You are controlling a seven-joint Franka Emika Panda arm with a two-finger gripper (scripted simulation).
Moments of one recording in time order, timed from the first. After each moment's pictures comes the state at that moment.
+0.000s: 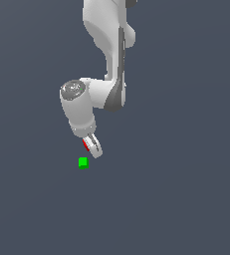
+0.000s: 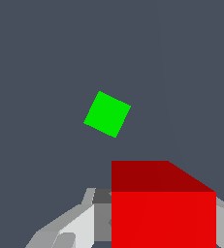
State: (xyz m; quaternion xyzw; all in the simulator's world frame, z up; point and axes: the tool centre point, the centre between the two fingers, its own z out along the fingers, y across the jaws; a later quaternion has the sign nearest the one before) arm 0.002 -0.113 0.112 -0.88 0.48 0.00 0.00
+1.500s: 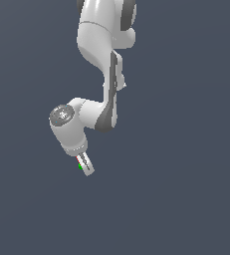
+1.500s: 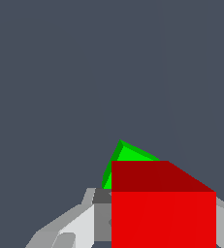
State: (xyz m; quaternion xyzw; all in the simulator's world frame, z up) arm 0.051 -0.145 0.063 -0.88 0.48 0.00 0.00
